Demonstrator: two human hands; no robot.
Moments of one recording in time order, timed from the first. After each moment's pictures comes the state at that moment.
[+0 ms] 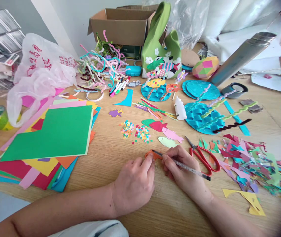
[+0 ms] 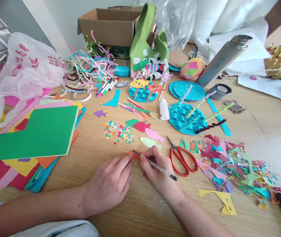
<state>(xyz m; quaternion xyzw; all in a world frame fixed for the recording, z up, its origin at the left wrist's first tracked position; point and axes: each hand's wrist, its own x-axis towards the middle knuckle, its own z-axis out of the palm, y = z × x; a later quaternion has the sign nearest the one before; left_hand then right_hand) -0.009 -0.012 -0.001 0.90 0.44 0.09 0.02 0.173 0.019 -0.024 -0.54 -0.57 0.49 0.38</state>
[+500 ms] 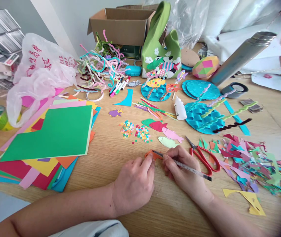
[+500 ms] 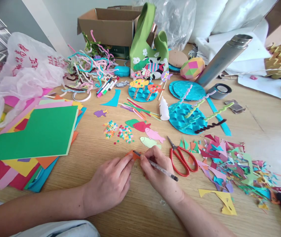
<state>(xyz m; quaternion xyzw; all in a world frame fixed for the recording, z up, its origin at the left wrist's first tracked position) -0.010 -0.012 -0.001 0.90 0.44 0.08 0.03 0.173 0.019 -0.023 -0.53 -0.58 0.48 0.39</state>
